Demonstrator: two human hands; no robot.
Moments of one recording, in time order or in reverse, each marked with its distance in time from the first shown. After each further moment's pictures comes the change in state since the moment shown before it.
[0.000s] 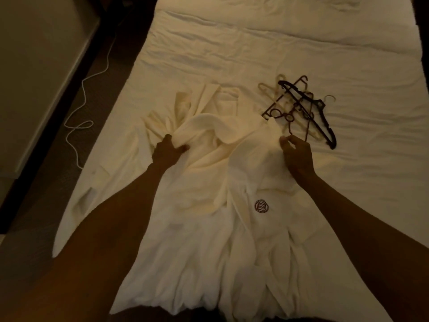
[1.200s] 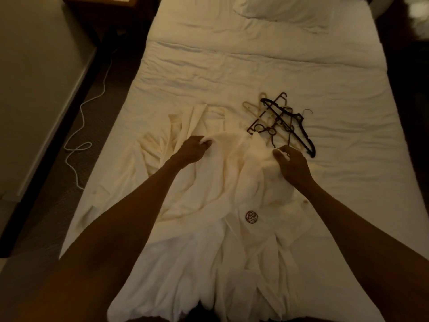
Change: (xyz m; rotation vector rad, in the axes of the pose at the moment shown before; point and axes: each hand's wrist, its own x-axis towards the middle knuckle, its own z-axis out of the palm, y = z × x) left_hand -0.050 0.144 -0.032 -0.218 -0.273 0.272; right_hand -0.009 -0.022 -0.068 -0.118 -0.097 -0.025
